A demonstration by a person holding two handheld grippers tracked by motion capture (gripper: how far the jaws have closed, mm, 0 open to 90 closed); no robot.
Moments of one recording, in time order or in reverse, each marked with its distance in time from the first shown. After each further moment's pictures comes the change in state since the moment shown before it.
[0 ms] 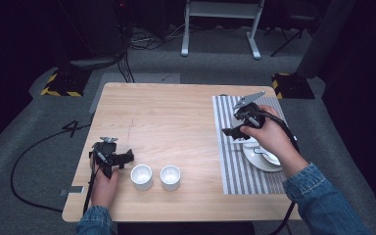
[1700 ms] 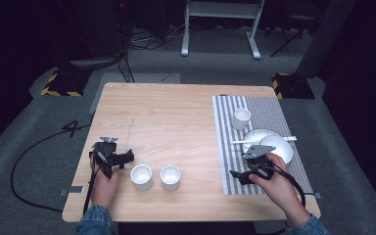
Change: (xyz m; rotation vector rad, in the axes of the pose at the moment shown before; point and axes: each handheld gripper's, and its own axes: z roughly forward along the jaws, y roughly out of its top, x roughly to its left) left arm -0.001 0.000 0.000 -0.003 -0.001 -0.003; right arm 0.059 -0.129 0.021 -0.040 -0.012 0.008
